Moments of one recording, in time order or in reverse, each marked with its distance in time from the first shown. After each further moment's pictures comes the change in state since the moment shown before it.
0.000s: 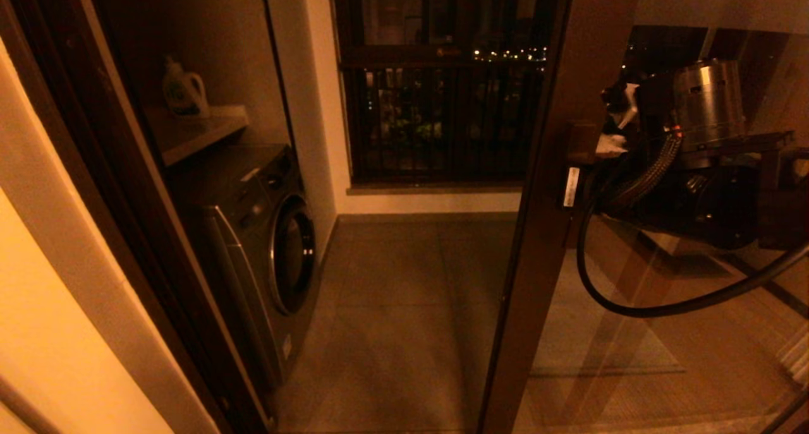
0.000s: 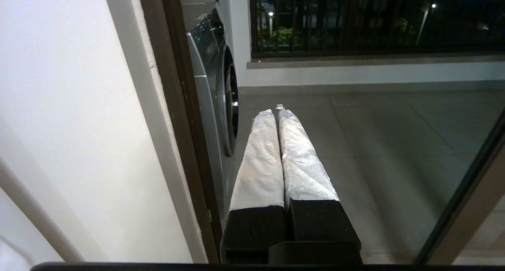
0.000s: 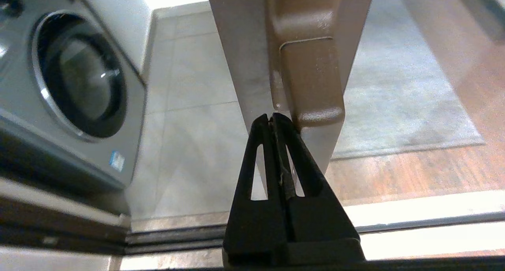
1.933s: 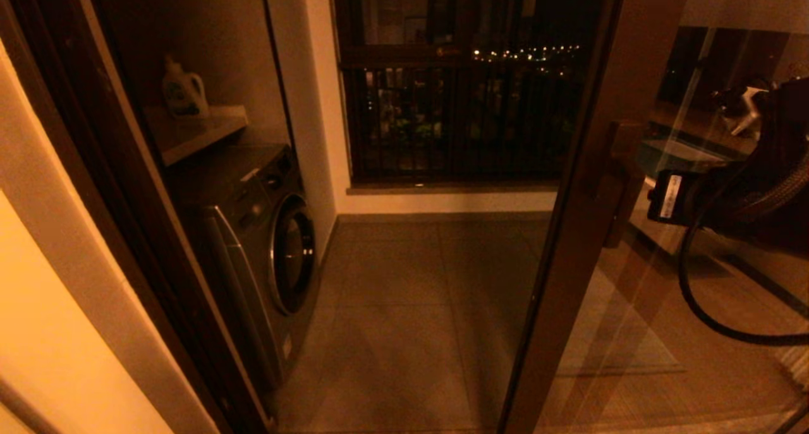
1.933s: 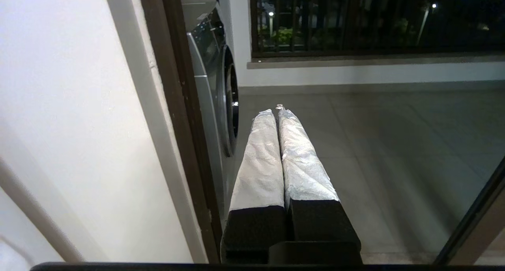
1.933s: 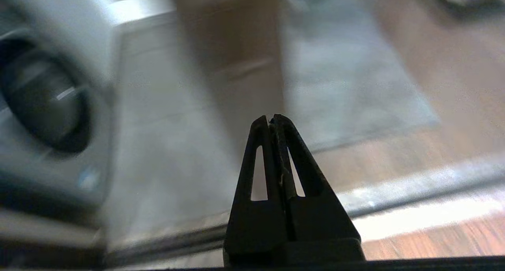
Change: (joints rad) left arm 0.000 0.000 0.000 0.000 0.000 0.000; right arm -0.160 -0.212 0.195 -0.011 0.093 -0.041
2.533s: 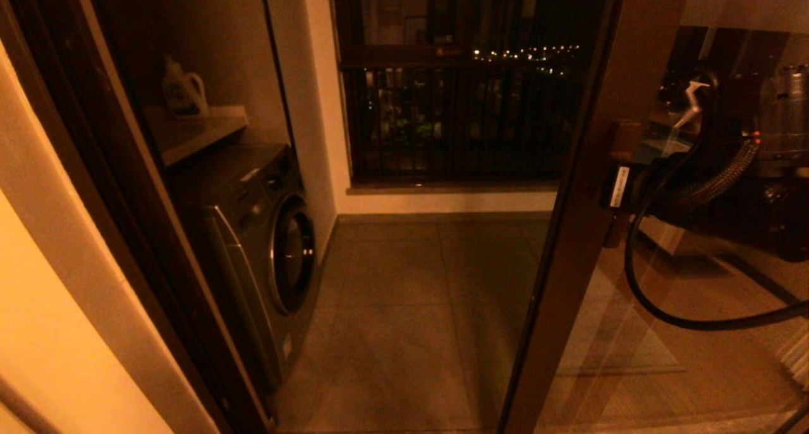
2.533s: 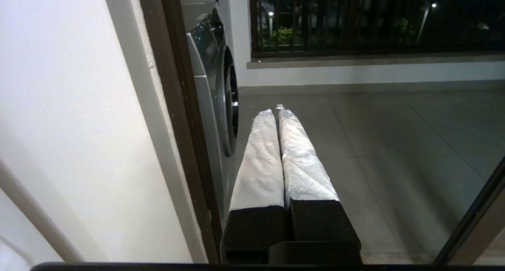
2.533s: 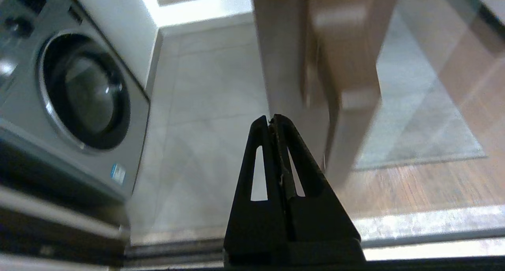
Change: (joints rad) left arm 0.000 0.000 0.000 0.000 0.000 0.000; right arm 0.039 0.120 -0.046 -0.138 0.024 -0.021
